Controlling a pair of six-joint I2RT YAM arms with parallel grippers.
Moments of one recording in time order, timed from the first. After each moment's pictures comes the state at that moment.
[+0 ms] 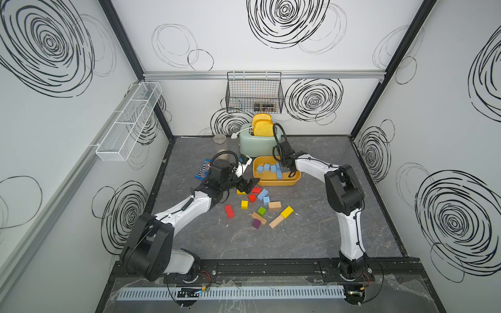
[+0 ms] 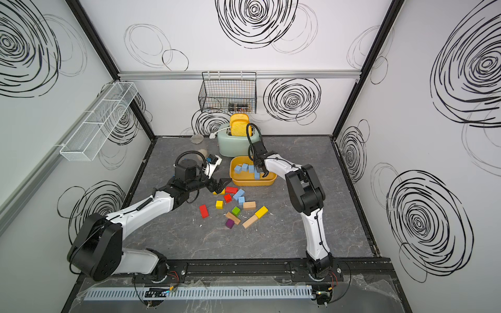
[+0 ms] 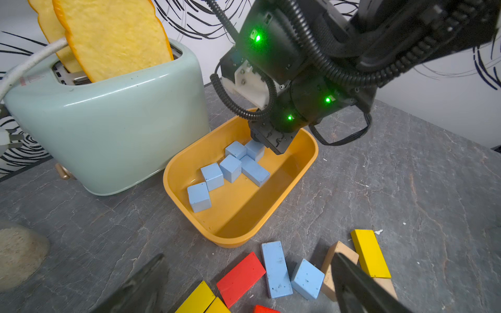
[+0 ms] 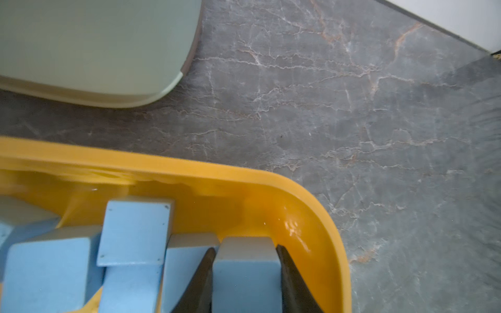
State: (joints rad) left arm -0.39 1.40 0.79 0.16 0.41 0.11; right arm 0.50 2.15 1.61 -0.51 0.42 0.20
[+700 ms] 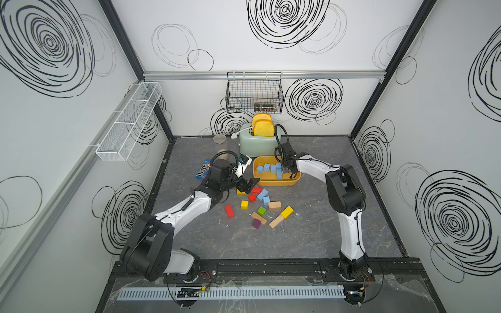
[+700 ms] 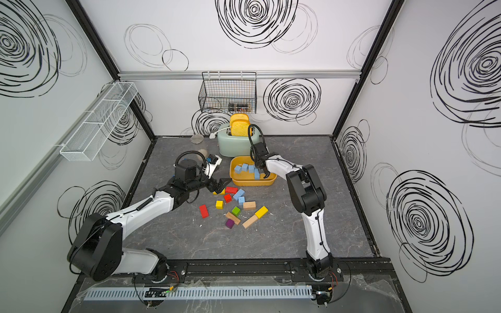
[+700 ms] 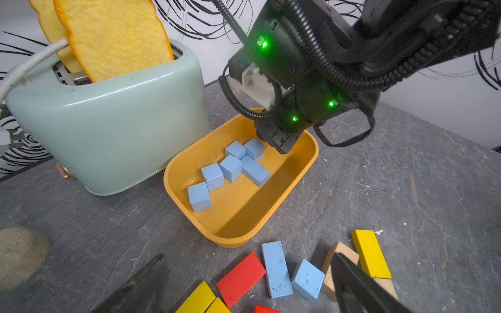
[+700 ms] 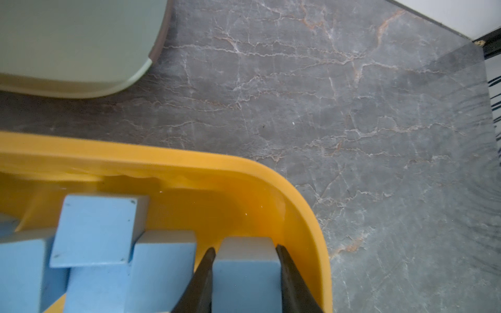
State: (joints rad) left arm -0.39 1.40 0.79 0.16 0.41 0.11; right arm 0.49 2.14 1.58 -0.50 0.50 0.21
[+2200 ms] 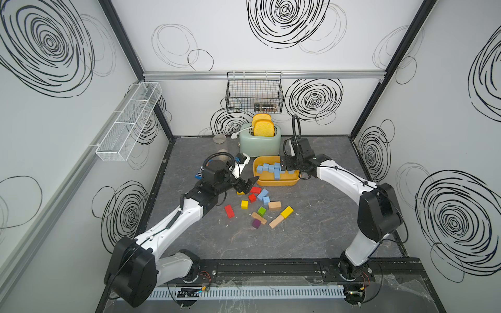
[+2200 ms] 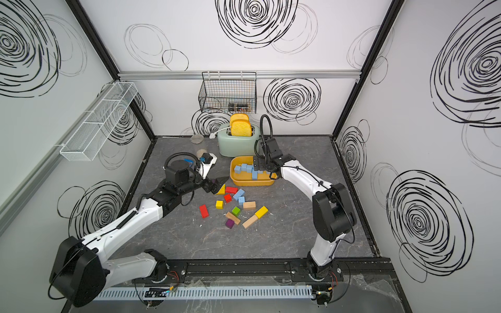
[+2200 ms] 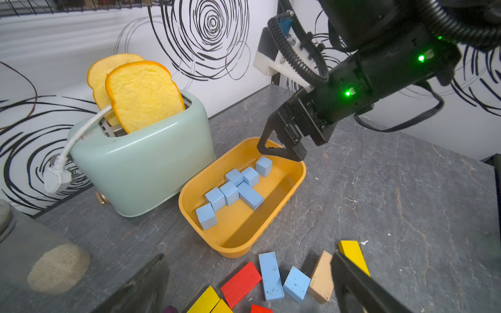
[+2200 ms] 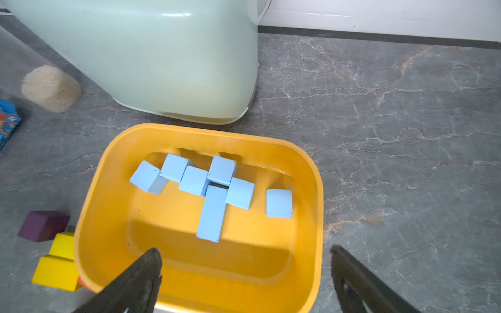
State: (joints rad) left arm -0.44 1.18 0.80 0.04 0.34 0.13; right arm 0.49 1.69 1.32 -0.42 0.16 0.27
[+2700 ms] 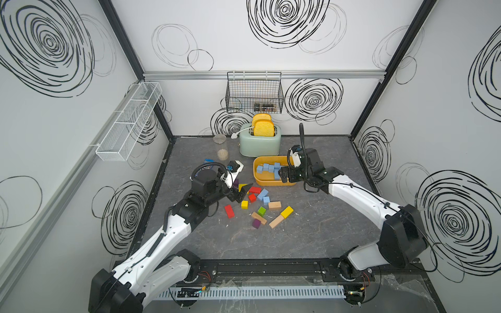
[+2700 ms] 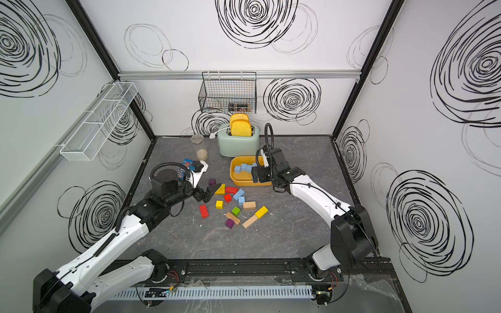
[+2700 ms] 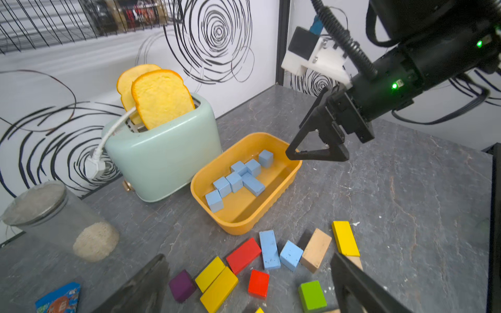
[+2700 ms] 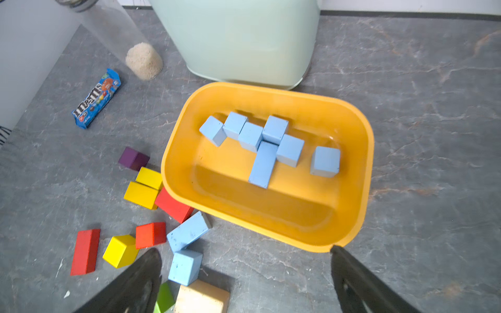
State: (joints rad) left arm -0.45 0.94 0.72 -0.12 0.28 0.15; right arm 0.55 1.47 1.09 -0.39 -0.01 0.27
